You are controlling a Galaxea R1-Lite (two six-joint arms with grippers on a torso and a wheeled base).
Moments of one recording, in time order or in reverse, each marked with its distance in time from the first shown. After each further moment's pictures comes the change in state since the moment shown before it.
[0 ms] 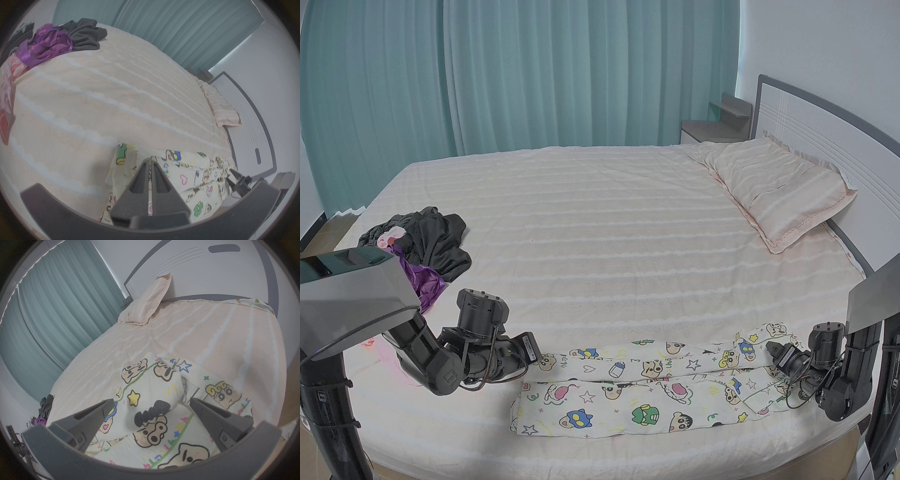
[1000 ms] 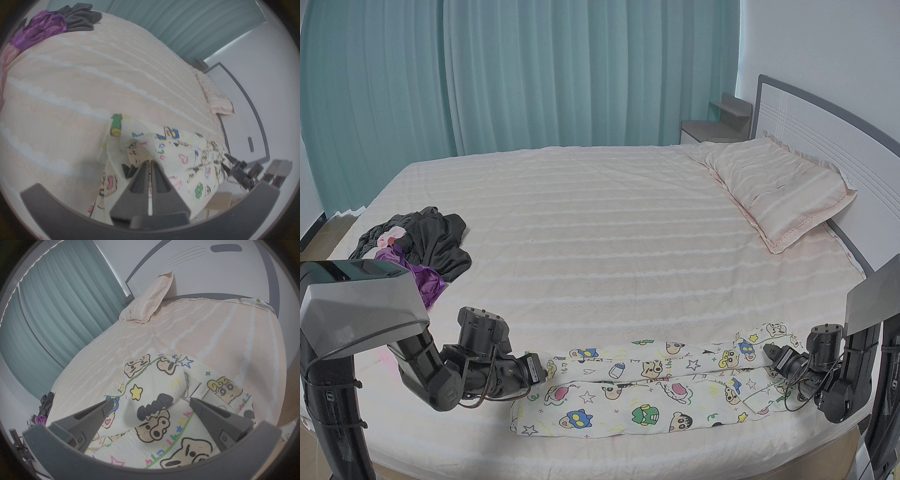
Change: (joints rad) left arm -0.008 0.049 0.091 -0.103 -0.143 0.024; right arm 0.020 0.000 0.011 0.000 0.000 0.001
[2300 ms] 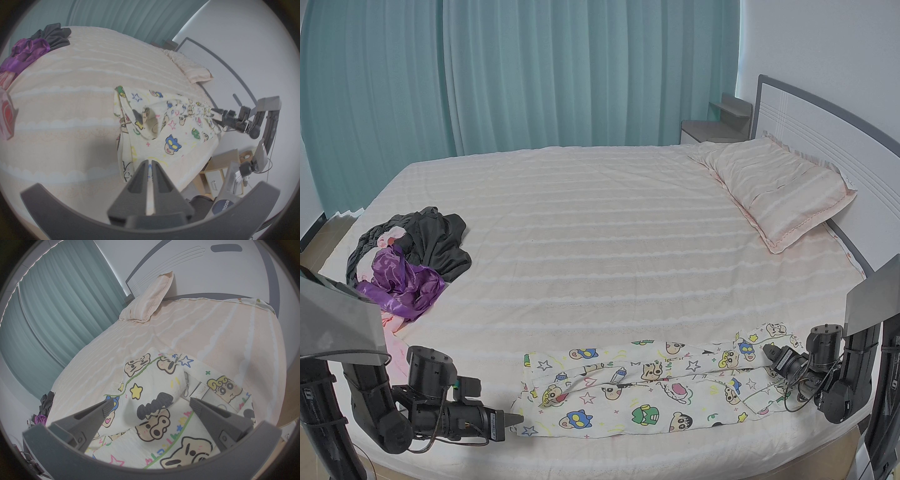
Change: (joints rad) left arm 0.065 -0.105 0.478 -0.319 -0.165 0.394; right arm 0.003 0.000 0.003 0.000 0.000 0.000
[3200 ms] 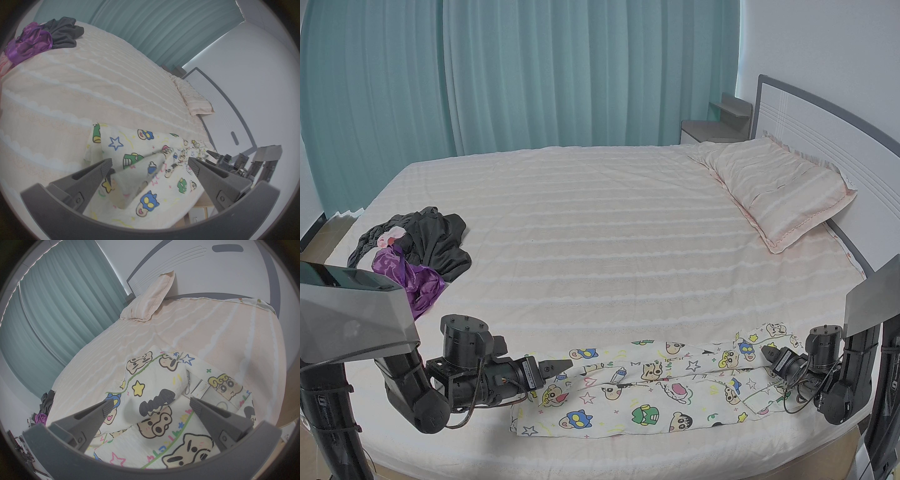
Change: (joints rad) left arm -0.097 0.050 -0.289 -0.006 0.130 -0.371; right arm 0.012 -0.004 0.008 0.000 -0.001 0.000
